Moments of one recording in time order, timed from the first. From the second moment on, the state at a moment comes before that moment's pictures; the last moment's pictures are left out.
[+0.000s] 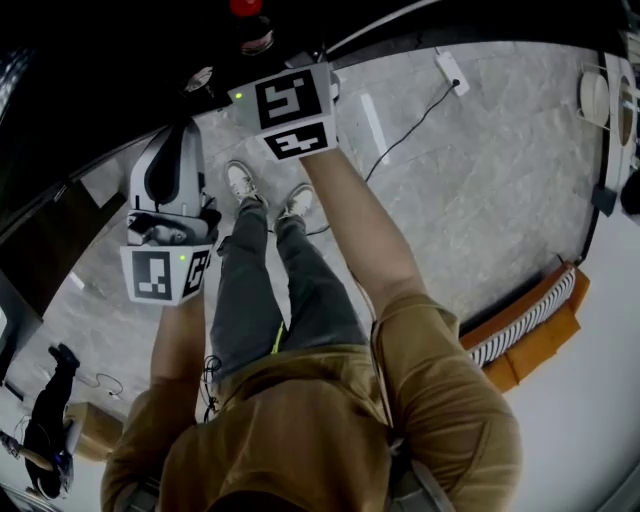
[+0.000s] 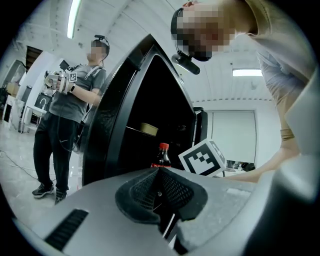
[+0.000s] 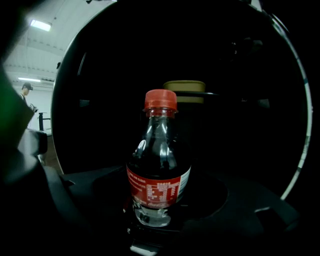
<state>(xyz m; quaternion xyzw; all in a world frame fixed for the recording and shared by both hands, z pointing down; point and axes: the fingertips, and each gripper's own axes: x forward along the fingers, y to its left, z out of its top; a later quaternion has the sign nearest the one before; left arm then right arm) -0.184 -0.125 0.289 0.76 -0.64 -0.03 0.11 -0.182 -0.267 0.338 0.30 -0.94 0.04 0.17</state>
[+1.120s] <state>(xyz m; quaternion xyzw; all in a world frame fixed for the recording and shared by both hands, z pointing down) -0.069 -0.113 0.334 0.81 -0.57 0.02 0.09 0.036 -0.192 0.350 0.39 -0.90 0.05 0.16</state>
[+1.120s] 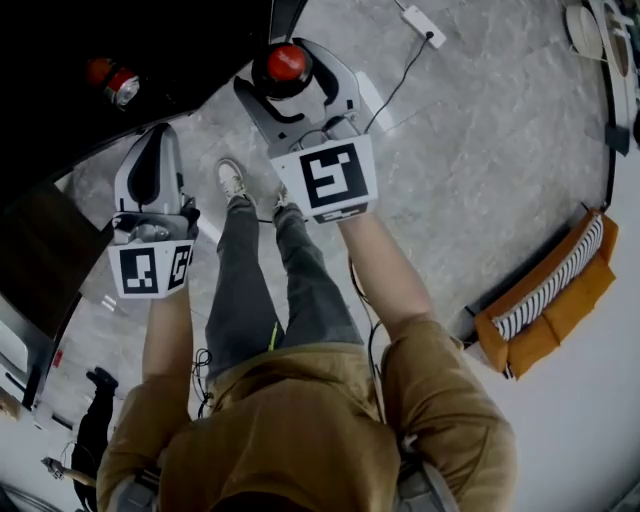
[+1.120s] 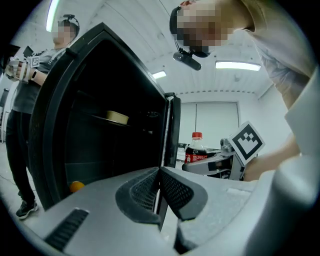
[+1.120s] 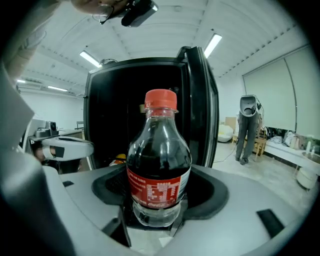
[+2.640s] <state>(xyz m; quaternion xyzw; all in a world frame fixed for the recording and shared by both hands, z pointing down) -0.025 -0.121 0.589 0.86 -0.50 0.07 0.06 0.062 -0.169 0.628 0.33 -0.93 0.02 0.19</state>
